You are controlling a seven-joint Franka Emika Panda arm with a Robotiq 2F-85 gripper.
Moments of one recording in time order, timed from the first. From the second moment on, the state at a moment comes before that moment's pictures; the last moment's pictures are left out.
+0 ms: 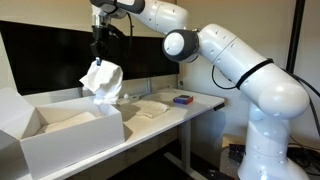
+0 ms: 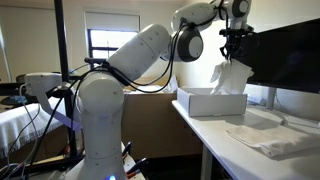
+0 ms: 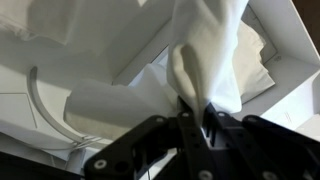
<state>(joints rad) -0.07 0.83 0.10 -0.36 0.09 1.25 -0.27</state>
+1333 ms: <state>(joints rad) -0.22 0.87 0.10 -0.37 0.09 1.21 -0.44</state>
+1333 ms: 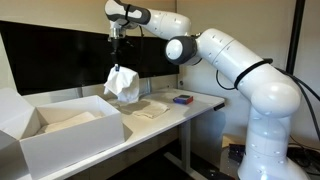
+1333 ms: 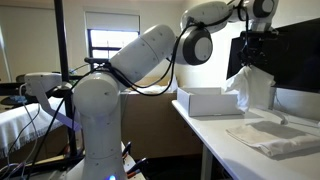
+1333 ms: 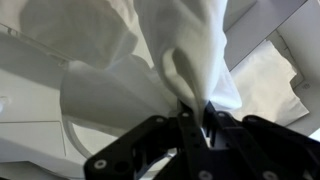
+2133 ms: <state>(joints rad) -0.19 0.87 0.10 -0.36 0.09 1.20 -0.47</state>
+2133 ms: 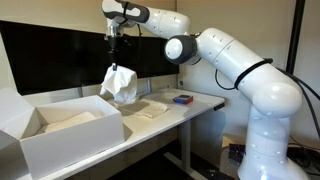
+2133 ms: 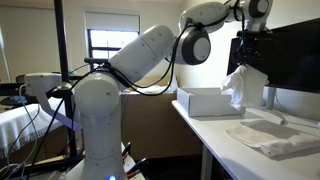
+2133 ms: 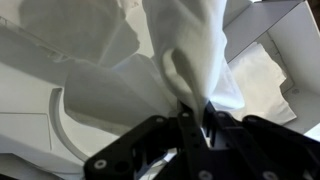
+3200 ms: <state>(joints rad) -0.19 0.91 0.11 -0.36 0.11 1.20 -0.47</state>
